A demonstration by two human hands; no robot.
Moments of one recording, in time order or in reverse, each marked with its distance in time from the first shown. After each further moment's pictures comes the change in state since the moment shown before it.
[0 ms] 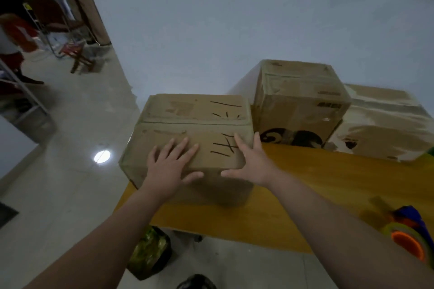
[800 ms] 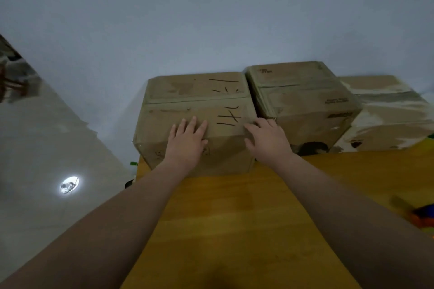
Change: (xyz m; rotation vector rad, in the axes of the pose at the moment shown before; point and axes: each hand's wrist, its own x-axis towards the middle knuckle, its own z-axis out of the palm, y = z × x) left_hand 0.248 -0.018 -0.020 0.030 0.004 0.205; right_hand 0.145 -0.012 -0.079 -0.418 0.446 0.122
